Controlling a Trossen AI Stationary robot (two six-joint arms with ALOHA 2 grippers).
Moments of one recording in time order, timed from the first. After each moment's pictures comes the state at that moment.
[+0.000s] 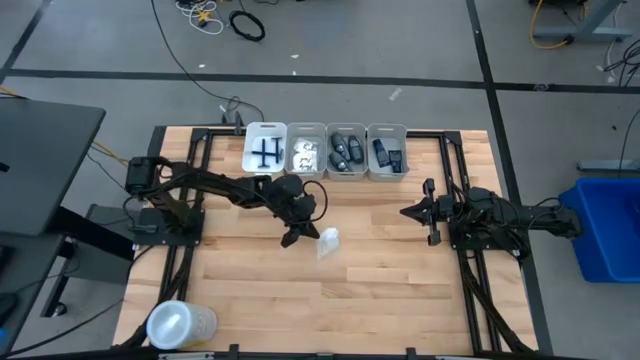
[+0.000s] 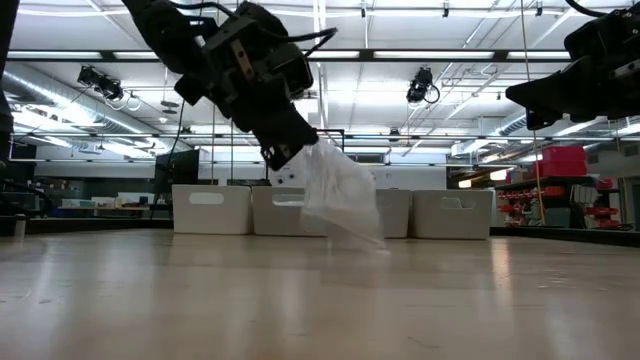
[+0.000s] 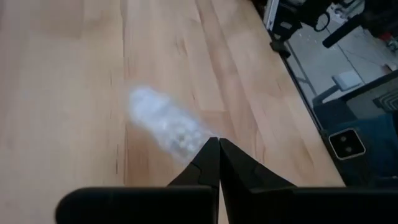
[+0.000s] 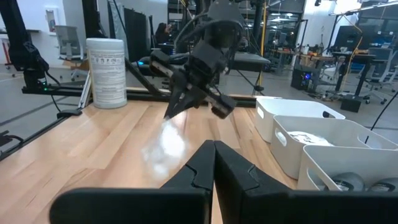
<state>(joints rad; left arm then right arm) 0.10 1.65 0.84 0.21 0.53 -0.18 -0.03 0.04 0.01 0.00 -0.05 -0.07</state>
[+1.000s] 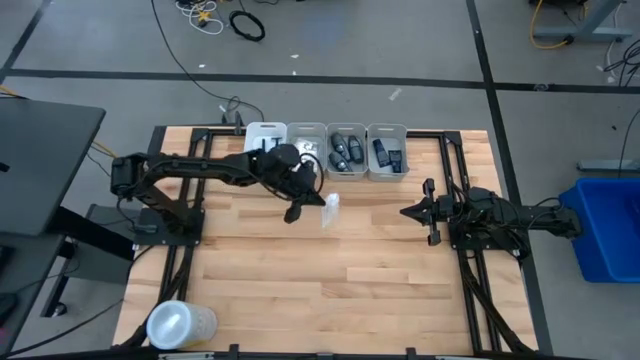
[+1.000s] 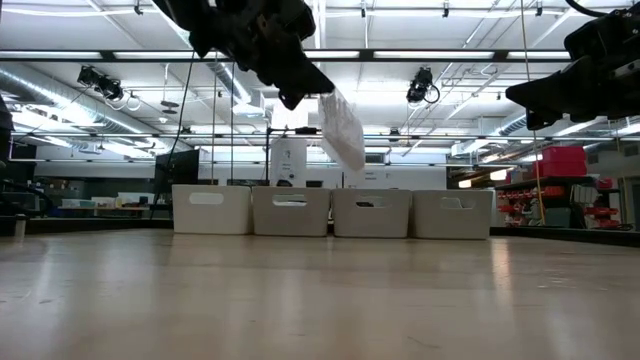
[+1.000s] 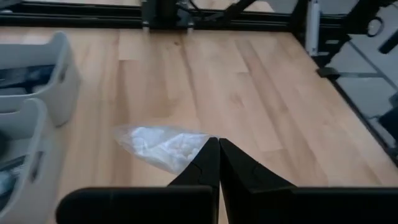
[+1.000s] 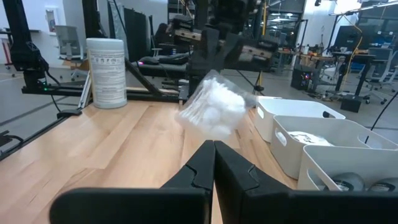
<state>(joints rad) 0.21 1.53 1.05 -0.08 0.40 0.11 -0.03 0.04 0.01 0.00 -0.05 -0.07</state>
